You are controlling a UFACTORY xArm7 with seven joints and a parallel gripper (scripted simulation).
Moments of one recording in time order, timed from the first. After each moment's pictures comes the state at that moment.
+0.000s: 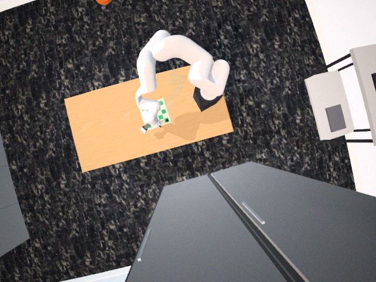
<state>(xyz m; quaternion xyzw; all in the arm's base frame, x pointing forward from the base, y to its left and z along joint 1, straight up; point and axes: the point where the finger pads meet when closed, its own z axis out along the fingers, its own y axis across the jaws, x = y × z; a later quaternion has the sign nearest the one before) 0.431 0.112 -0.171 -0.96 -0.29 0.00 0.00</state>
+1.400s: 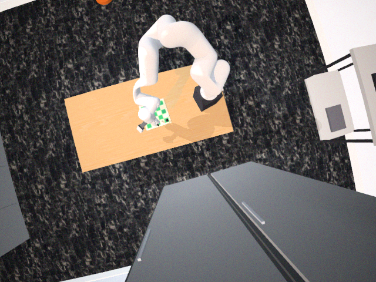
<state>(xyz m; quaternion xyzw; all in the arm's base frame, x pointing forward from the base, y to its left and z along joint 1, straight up) 0.431 0.112 -0.082 -0.96 -0.29 0.00 0.00</state>
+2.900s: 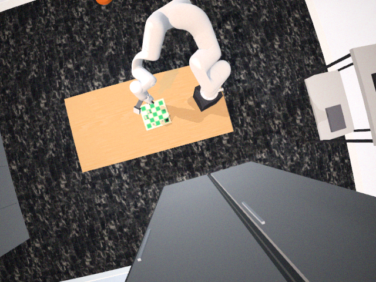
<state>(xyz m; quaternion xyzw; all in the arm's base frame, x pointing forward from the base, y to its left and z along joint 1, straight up) 0.443 -0.039 -0.071 -0.90 -0.43 0.00 0.00</state>
